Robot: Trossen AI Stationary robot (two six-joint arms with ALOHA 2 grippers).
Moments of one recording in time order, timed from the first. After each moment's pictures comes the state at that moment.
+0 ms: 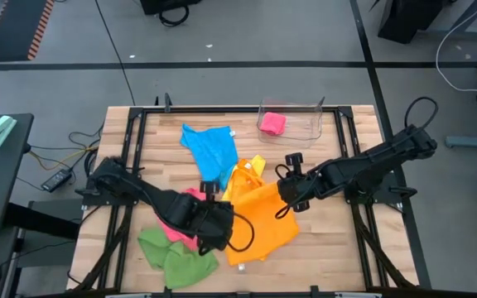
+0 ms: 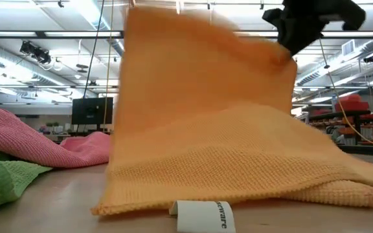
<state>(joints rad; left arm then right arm) -0.51 1.93 2.02 -1.42 -0.44 -0.33 0.35 1.42 1.15 -0.97 0.52 0.01</state>
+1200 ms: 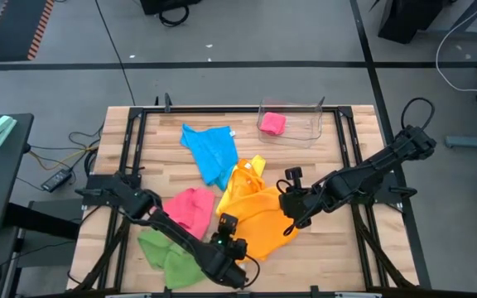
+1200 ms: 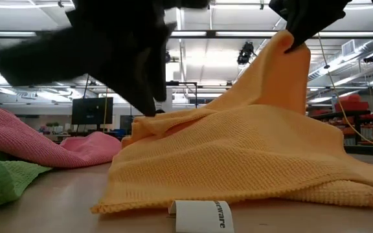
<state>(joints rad) -0.61 2.37 2.02 -1.35 -0.75 -0.30 0.47 1.43 1.15 -0.87 0.47 0.11</state>
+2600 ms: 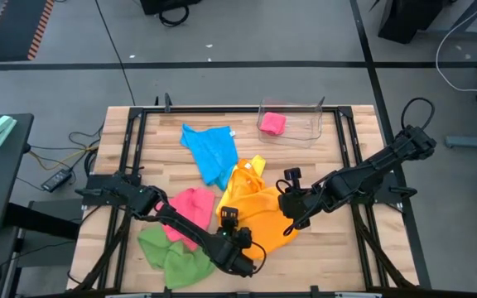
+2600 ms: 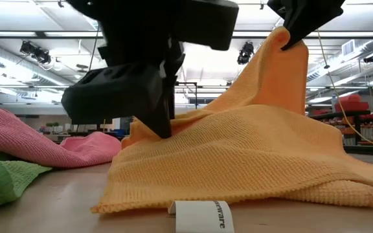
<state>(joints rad) -0.55 2.39 1.99 -1.28 -0.71 -0.44 0.47 1.43 1.15 -0.84 0.46 0.11</state>
